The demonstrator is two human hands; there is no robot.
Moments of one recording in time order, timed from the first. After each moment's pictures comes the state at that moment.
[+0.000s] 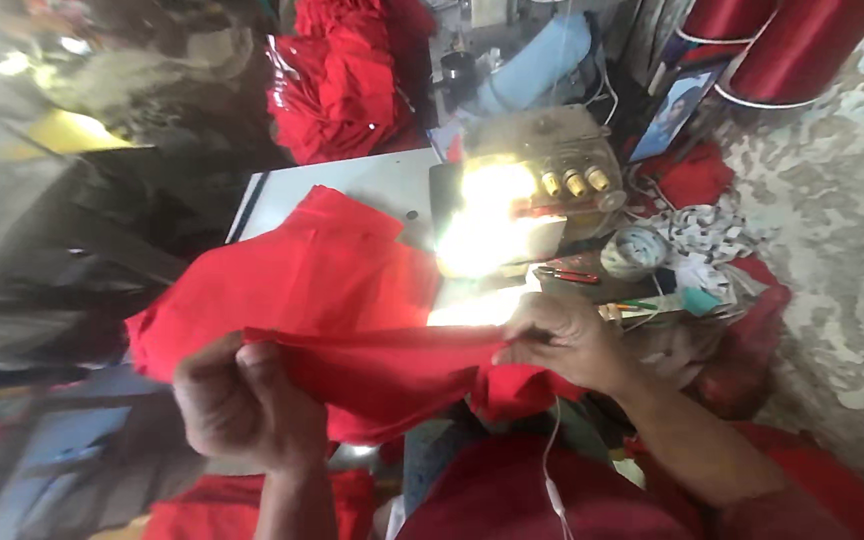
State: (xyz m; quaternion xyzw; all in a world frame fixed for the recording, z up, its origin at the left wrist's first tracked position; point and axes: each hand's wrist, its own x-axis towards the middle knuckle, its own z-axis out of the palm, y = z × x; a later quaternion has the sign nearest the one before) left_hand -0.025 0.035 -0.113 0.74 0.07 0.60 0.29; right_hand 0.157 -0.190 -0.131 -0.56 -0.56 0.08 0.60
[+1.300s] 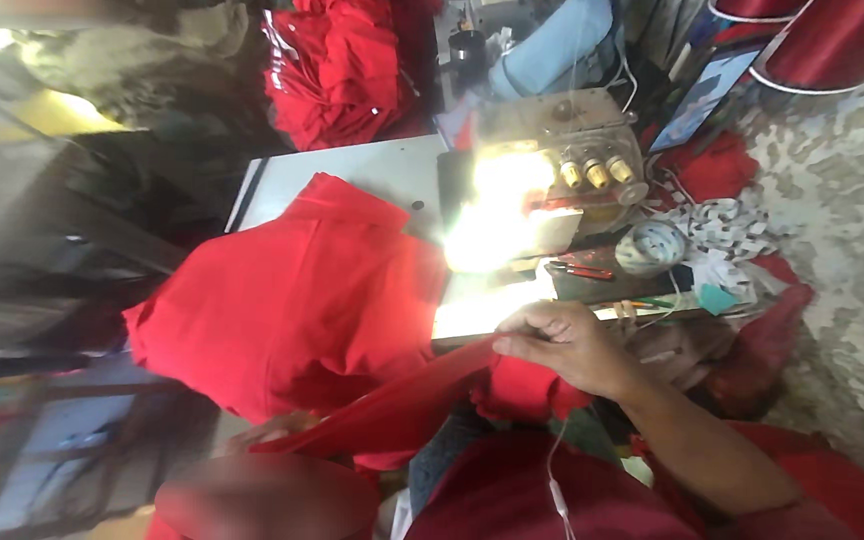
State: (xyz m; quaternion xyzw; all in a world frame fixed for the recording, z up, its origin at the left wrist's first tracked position) left_hand -0.059 0.005 -0.140 0.71 0.06 0.62 0.32; right_hand 0.145 -0.182 -0.134 -0.64 -0.46 0.20 0.59
